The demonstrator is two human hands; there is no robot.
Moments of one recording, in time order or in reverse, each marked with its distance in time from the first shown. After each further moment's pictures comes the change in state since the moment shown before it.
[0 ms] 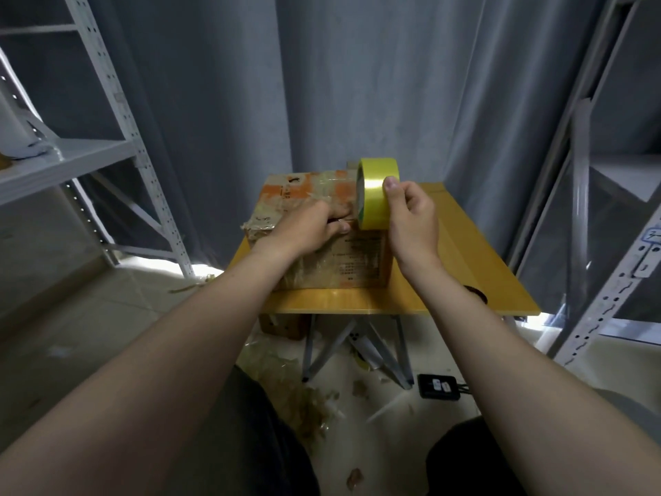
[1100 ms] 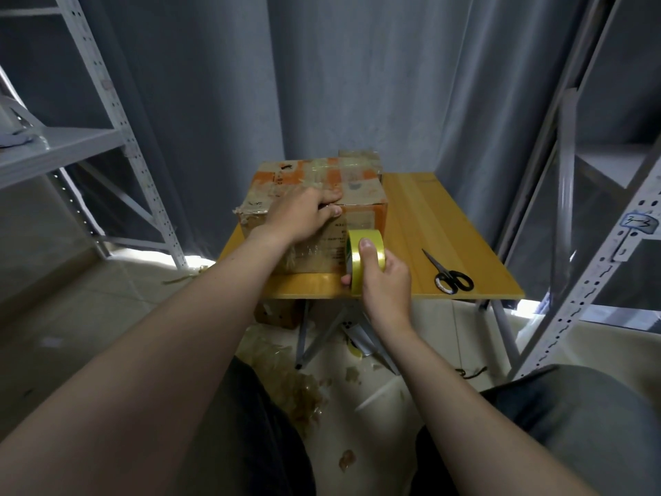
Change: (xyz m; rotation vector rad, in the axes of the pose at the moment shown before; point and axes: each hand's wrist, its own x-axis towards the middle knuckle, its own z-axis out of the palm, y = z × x) left_hand 0.001 -0.002 0.012 0.010 0.069 -0.085; right_hand -0.101 0.023 0.000 0.099 0.009 0.367
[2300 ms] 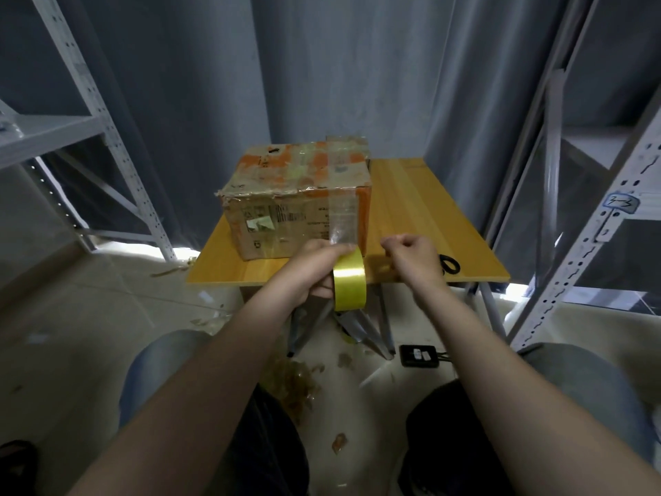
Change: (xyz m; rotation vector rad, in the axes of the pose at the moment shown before) left_hand -0.080 0.057 0.054 -0.937 -0.256 -0.625; right_hand 0.054 0.006 -0.062 -0.379 -0.021 0.162
